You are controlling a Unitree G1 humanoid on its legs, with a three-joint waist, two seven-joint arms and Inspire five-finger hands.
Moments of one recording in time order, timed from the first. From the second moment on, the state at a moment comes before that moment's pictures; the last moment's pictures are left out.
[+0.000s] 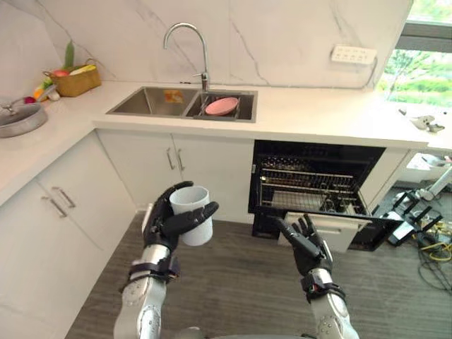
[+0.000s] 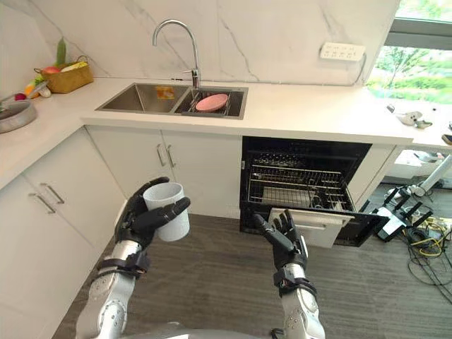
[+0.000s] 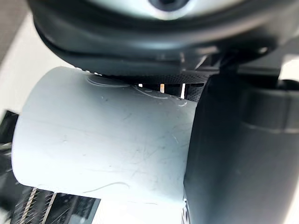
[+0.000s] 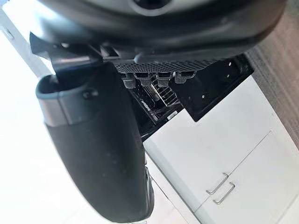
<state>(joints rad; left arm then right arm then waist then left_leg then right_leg) 0.21 0.05 0.01 -0.18 -0.43 0.03 -0.06 0.19 -0.01 -0.05 0.34 0.63 -0.16 0.09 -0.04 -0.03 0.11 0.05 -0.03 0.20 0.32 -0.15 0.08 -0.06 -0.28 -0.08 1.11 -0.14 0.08</state>
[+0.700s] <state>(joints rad) 0.14 0.02 -0.15 -0.08 -0.43 0.05 -0.02 0.20 -0.05 -0.03 0.12 0.61 -0.18 0.05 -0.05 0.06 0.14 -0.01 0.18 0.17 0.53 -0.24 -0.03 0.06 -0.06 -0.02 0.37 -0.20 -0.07</state>
